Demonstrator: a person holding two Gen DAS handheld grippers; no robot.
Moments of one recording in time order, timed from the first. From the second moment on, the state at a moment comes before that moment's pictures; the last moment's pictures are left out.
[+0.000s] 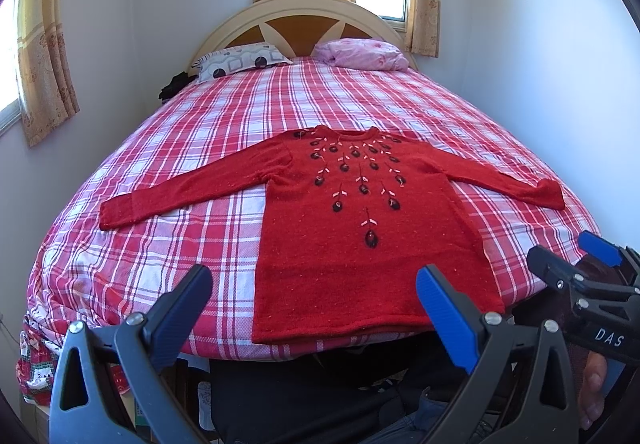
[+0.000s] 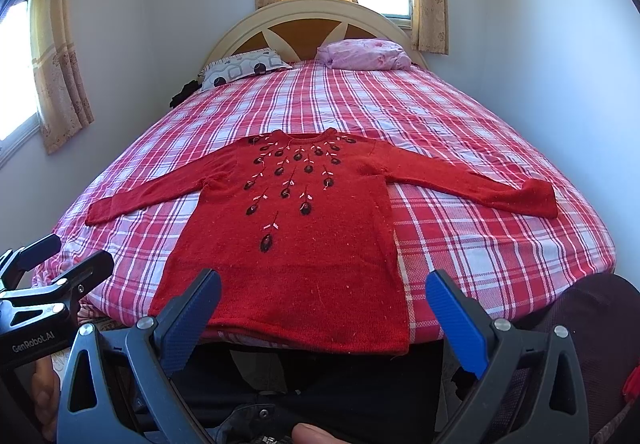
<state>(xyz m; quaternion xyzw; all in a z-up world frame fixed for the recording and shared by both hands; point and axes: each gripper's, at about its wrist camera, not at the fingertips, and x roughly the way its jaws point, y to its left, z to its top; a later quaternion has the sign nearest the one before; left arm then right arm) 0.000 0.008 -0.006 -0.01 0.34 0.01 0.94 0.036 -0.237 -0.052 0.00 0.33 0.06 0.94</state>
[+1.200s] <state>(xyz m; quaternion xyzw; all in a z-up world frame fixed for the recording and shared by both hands) 0.088 0.019 -0.060 0.00 0.37 0.04 0.93 0.131 -0.306 -0.120 0.05 0.36 0.04 0.93</state>
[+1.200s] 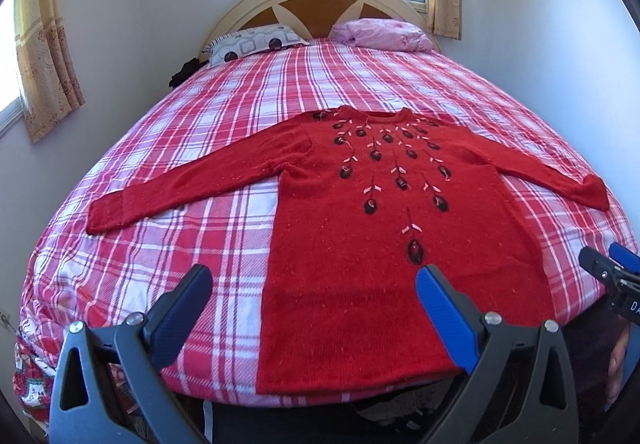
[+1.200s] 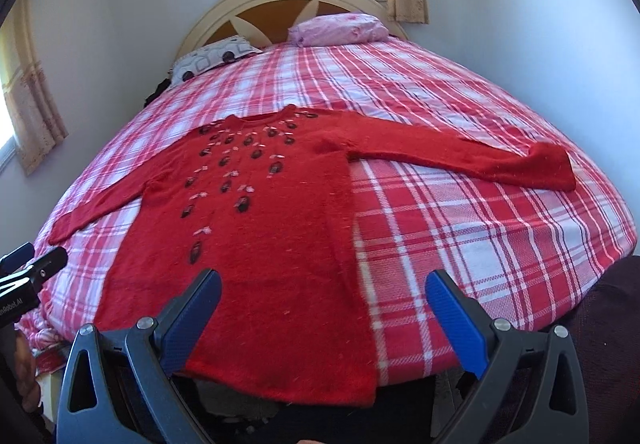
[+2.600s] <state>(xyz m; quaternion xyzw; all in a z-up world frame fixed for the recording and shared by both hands) 0.323 0.024 -0.160 0.01 0.44 0.07 0.89 0.266 -0.645 -0.189 0.34 0.29 -0.22 0.87</state>
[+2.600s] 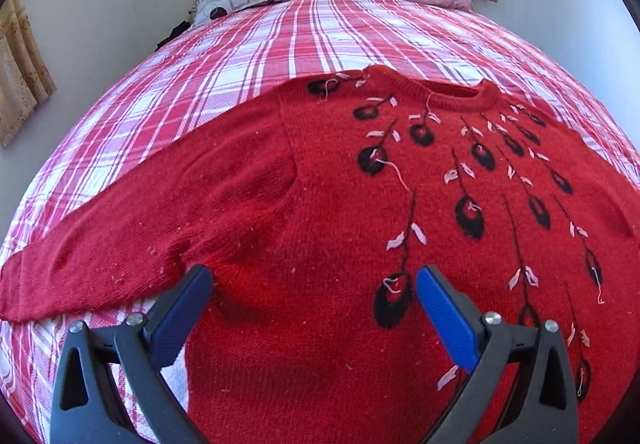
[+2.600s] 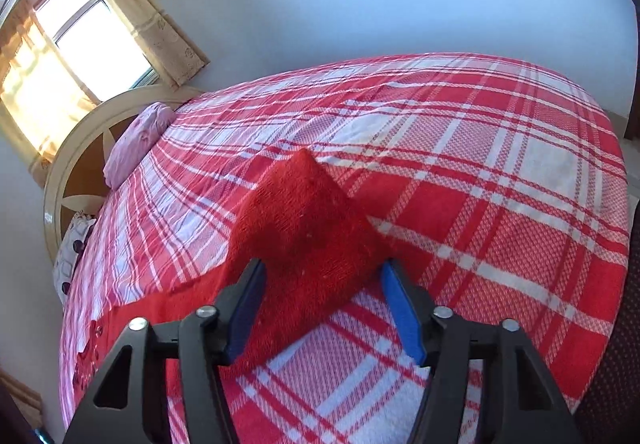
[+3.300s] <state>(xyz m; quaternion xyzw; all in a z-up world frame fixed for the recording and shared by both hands) 0.318 0.029 -0.162 -0.03 0.44 0.01 0.90 0.310 -0.534 -0.104 0.20 0.27 -0.12 0.93</state>
